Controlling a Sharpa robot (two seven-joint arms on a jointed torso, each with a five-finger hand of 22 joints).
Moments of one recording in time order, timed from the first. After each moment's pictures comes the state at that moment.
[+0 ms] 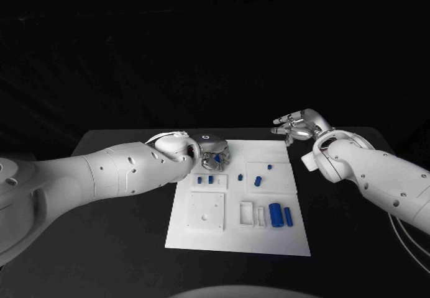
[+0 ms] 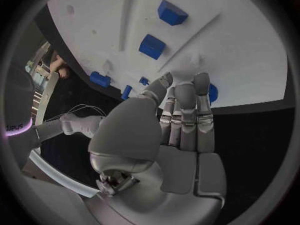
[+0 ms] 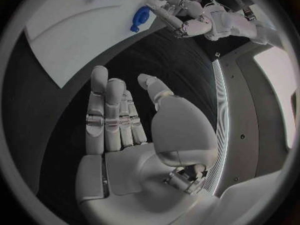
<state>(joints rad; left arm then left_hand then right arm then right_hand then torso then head) 1.29 -0.47 -0.24 1.11 -1.51 -0.19 0.09 1.40 -0.05 0.21 -0.14 0.20 1.08 0.10 0.07 0.07 1.16 0.07 0.06 0.06 1.38 -0.02 1.08 0.45 0.11 1.30 -0.04 0.32 1.31 0.98 -0.66 0.34 1.16 -1.05 -0.35 0.00 1.20 -0.11 0.20 -0.16 0.59 1.01 0.12 0.06 0.07 1.24 0.04 0.20 0.07 1.31 -0.04 0.86 0.71 0.11 1.47 -0.06 0.08 1.16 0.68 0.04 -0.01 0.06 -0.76</state>
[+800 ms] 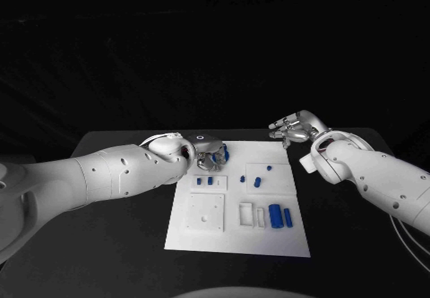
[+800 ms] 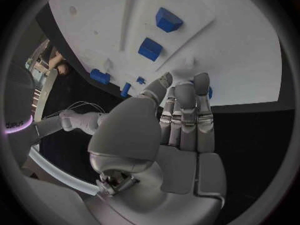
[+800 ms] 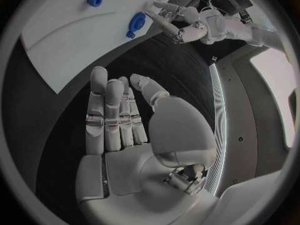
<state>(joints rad) 1.29 -0.51 -0.24 1.14 -1.47 -0.22 0.09 1.39 -0.05 0.21 -0.14 0.20 1.09 0.11 0.07 0.07 1.18 0.07 0.06 0.06 1.38 -0.03 1.08 0.44 0.11 1.29 -0.04 0.32 1.31 0.98 -0.67 0.34 1.19 -1.08 -0.31 0.00 1.24 -0.08 0.30 -0.25 0.50 1.13 0.10 0.06 0.07 1.32 0.01 0.26 0.13 1.32 -0.06 0.87 0.71 0.11 1.47 -0.08 0.11 1.21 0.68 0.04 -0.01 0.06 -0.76</state>
